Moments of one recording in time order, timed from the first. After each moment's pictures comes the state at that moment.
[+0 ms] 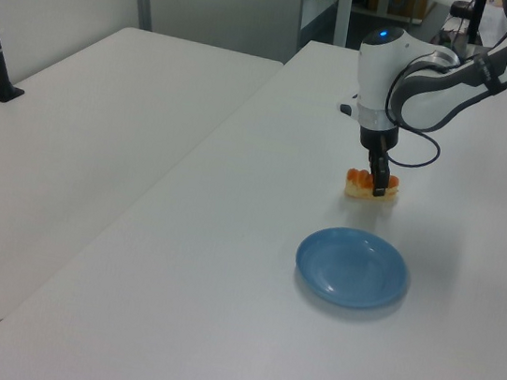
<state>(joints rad) 0.03 0.33 0.01 -1.92 -0.19 2.14 -0.32</state>
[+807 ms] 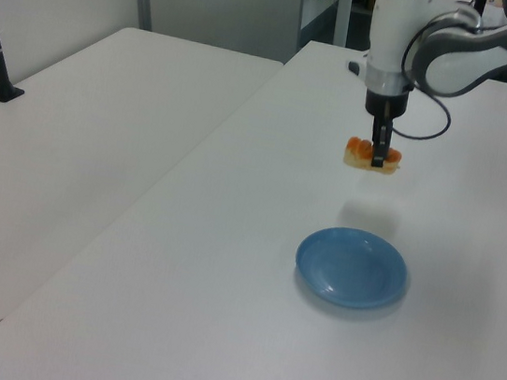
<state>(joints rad) 0.06 0.14 0.07 -1.91 -0.19 2.02 -0.08</state>
